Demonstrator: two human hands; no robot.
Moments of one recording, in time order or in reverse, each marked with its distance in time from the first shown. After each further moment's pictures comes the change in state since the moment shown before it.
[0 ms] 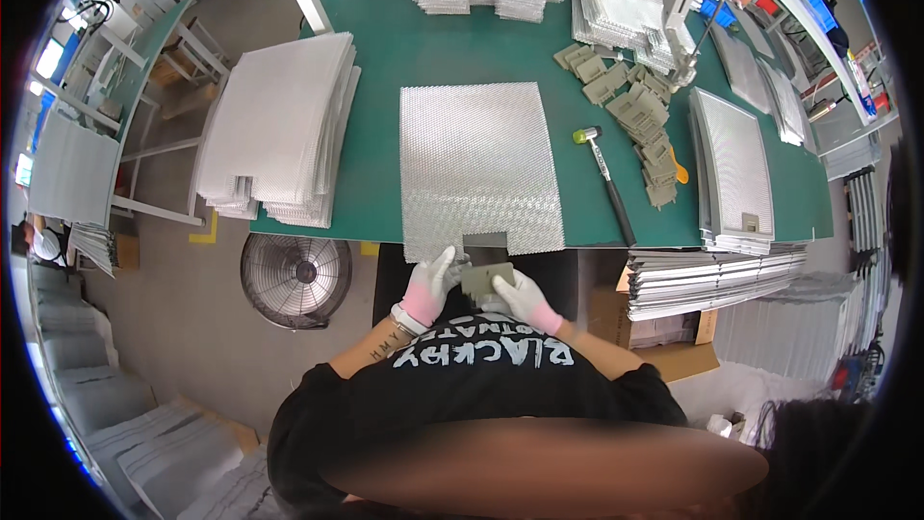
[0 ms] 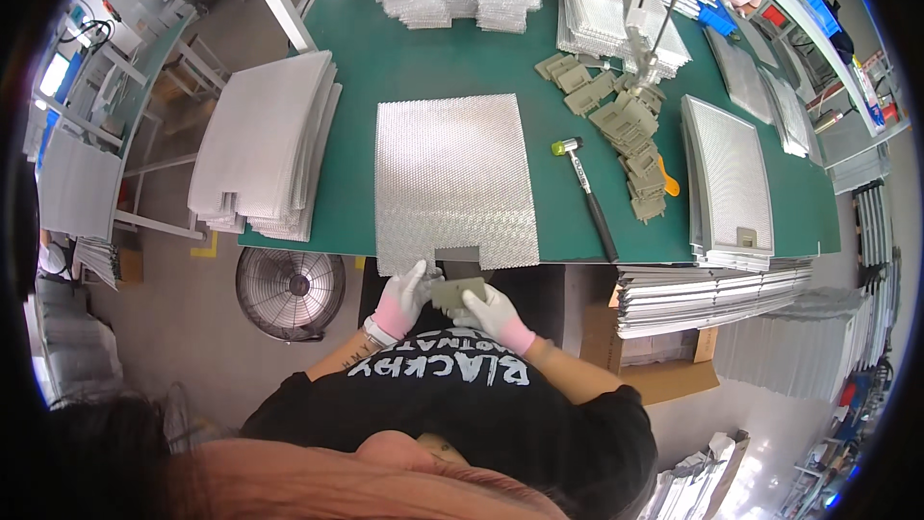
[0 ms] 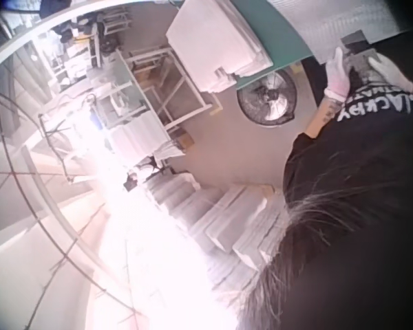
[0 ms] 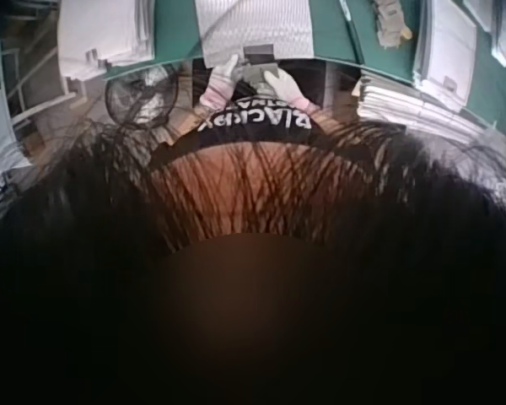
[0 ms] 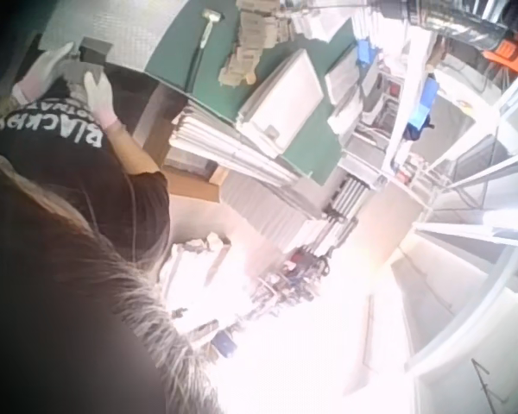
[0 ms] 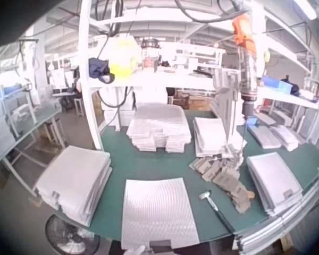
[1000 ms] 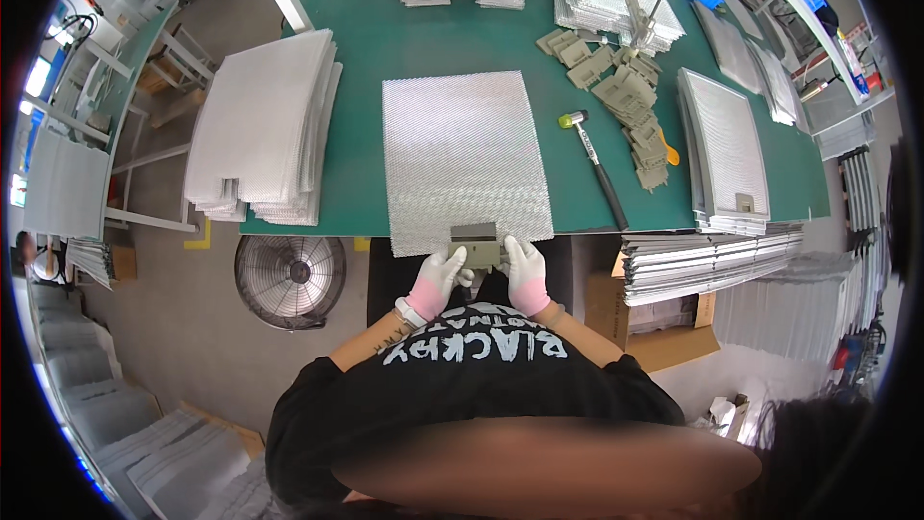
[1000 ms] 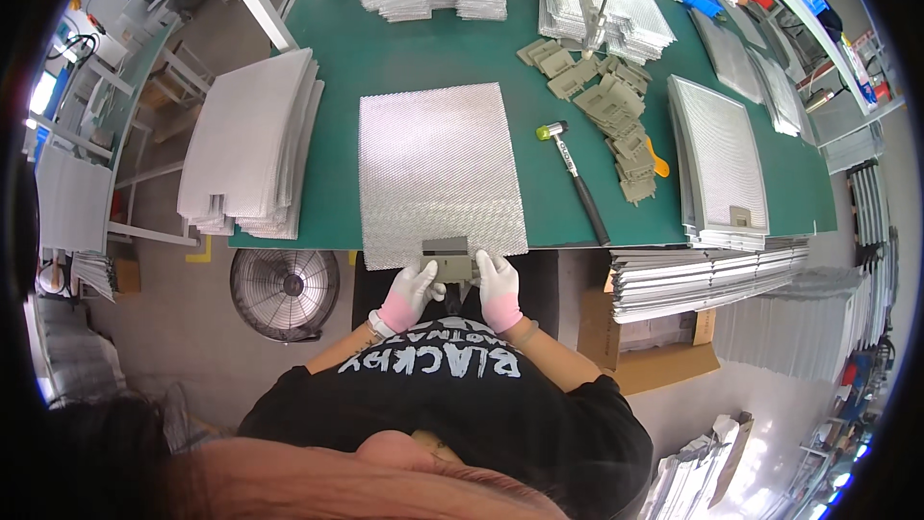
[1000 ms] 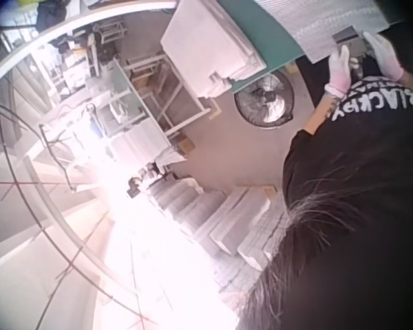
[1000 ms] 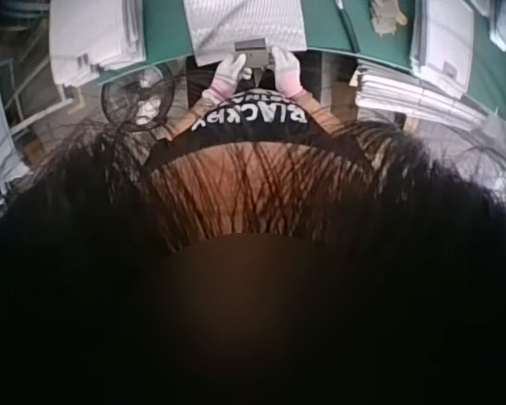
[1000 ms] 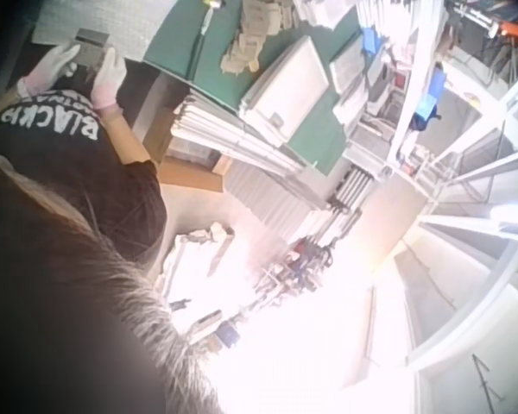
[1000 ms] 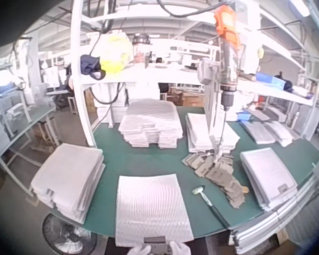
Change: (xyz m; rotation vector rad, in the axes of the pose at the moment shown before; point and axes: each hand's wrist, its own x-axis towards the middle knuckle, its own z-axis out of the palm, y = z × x) left_hand 0.001 -0.009 0.015 0.406 -0.121 -0.026; right_hand 0.030 0.009 -0.010 0.036 0.539 -0.292
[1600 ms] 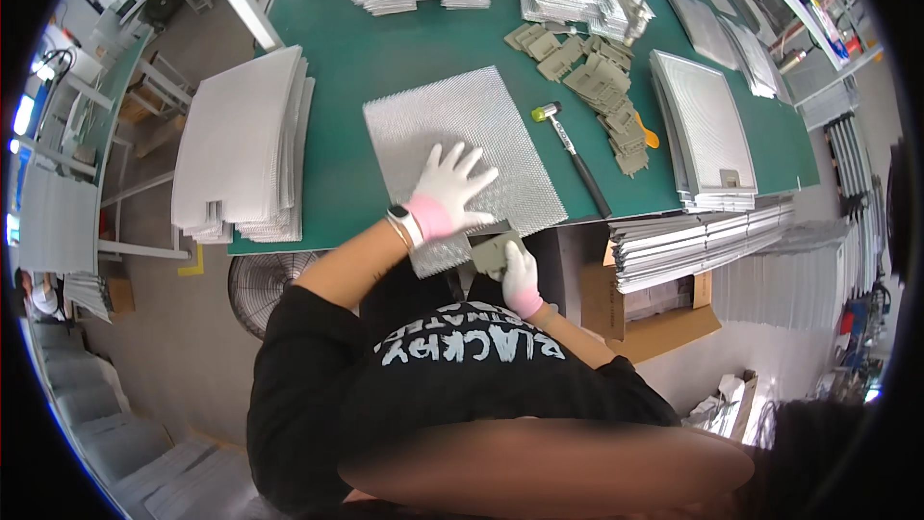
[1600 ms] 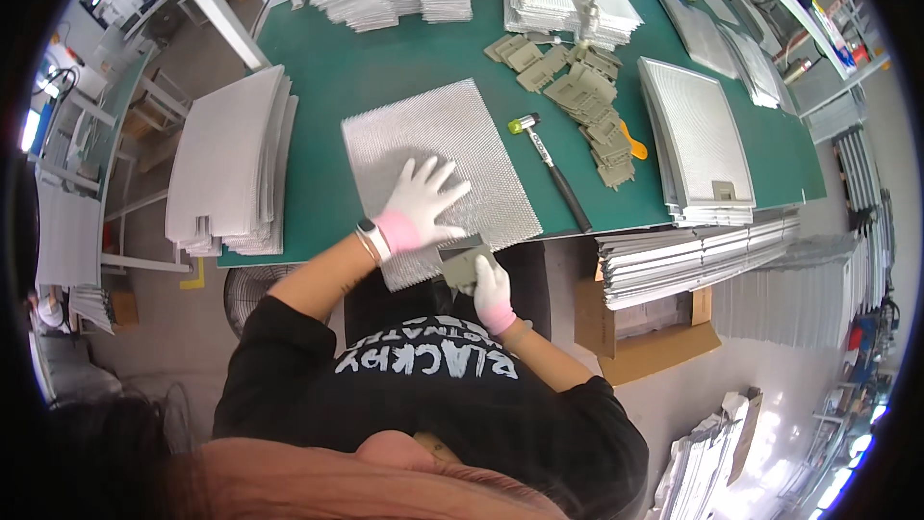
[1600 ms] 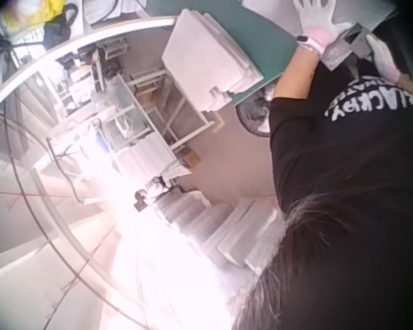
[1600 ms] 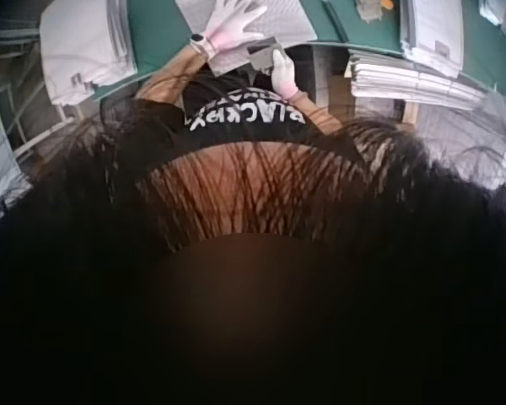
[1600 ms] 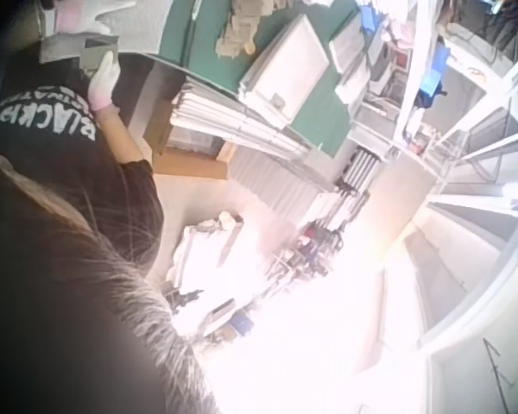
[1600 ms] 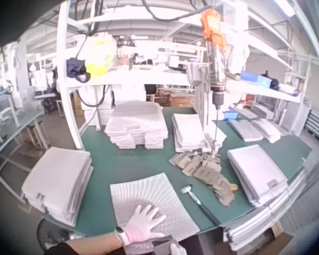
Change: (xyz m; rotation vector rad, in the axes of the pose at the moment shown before) left_hand 0.098 0.116 0.029 1.813 -0.225 0.835; right_hand -0.016 -0.006 -0.008 0.016 -0.043 -0.150
